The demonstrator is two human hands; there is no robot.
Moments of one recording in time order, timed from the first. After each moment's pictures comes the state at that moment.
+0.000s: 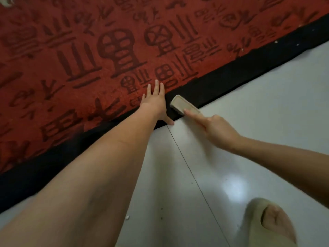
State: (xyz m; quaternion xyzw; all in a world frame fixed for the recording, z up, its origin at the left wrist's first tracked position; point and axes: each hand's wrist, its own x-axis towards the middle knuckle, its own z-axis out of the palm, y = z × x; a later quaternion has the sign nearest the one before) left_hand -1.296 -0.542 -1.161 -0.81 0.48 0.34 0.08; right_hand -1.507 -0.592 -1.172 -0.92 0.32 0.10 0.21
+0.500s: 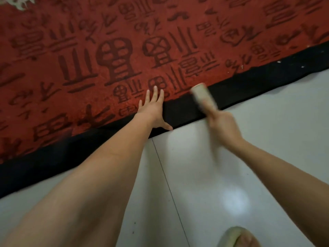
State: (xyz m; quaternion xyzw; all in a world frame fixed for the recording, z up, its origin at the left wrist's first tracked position) left_hand -1.312 -0.579 -1.160 -0.83 0.44 0.34 0.06; right_hand -1.518 -0.684 -1.170 -0.87 0.43 0.02 0.25
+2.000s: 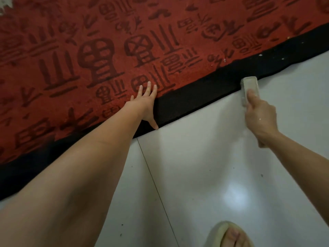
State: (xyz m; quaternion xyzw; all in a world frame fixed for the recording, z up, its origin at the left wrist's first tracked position) left_hand -1.320 -0.611 -1.152 -0.80 0.47 0.36 0.15; right_hand -1.608 -0.745 -1.147 -0.76 0.60 -0.05 0.23
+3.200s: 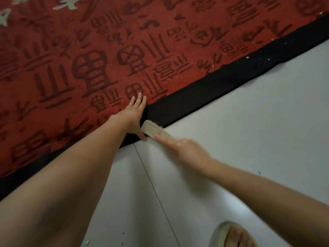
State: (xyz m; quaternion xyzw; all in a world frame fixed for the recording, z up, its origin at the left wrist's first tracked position) left_hand -1.307 -0.584 -1.163 -0.77 0.51 0.35 0.16; right_hand -1.541 -0.615 -1.169 -0.91 0.25 0.10 0.30
